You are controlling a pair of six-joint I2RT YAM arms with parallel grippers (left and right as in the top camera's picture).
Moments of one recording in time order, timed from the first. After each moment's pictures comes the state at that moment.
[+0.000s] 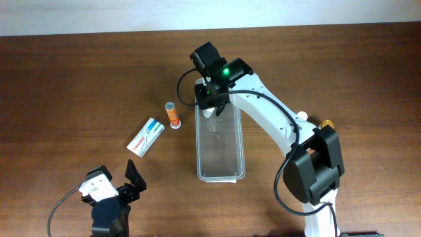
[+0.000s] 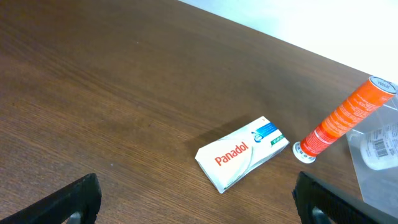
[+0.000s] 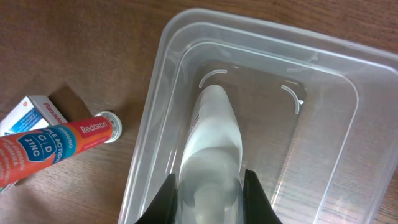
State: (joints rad) left arm -0.12 0.02 0.15 -0.53 -0.32 -0.40; right arm 0.58 2.12 1.91 -0.99 0.00 0.34
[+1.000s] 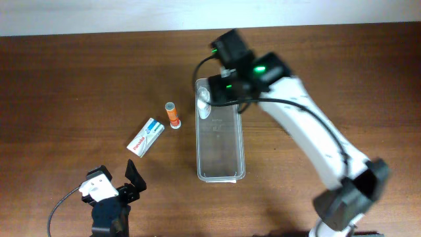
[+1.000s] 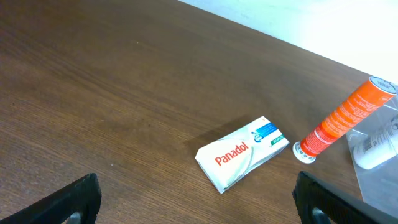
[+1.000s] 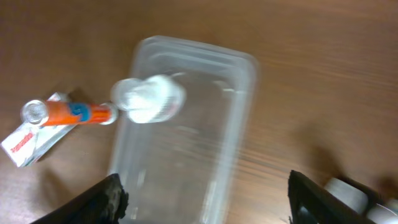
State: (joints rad) left arm -0.12 0.02 0.15 -0.53 -0.32 -0.40; right arm 0.50 1.83 1.91 -1.18 0.08 0.31
